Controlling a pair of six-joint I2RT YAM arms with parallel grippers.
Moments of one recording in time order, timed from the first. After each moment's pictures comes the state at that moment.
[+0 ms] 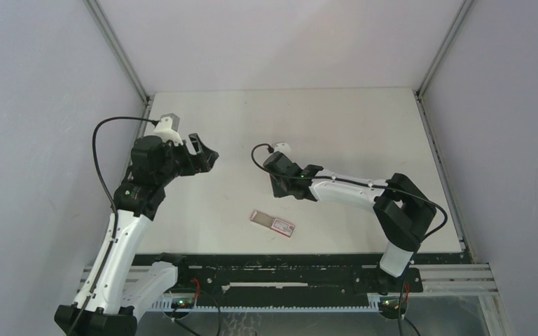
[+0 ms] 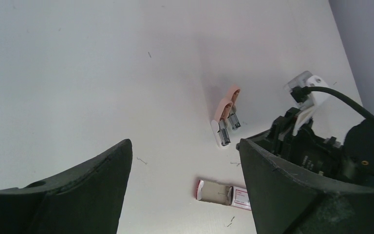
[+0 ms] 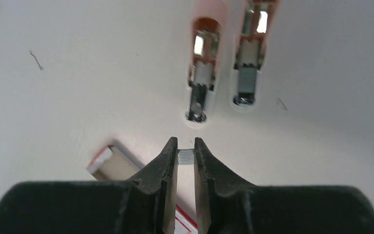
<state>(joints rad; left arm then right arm) -0.18 0.87 0.96 -0.51 0.18 -0.37 0.90 1.70 1.12 -0.37 0.24 0.52</state>
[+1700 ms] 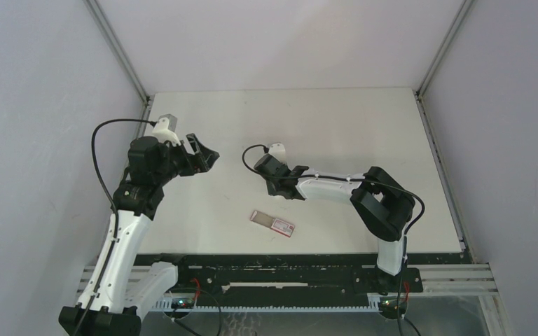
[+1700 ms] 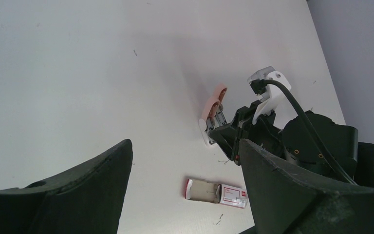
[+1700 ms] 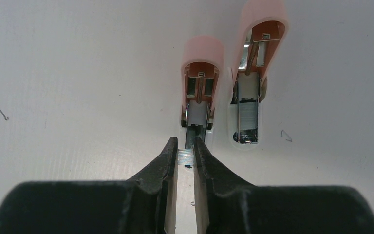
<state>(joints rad) -0.12 0.86 0.93 -0.47 0.29 -0.40 0.91 1.88 1.22 -0.30 0.39 0.57</state>
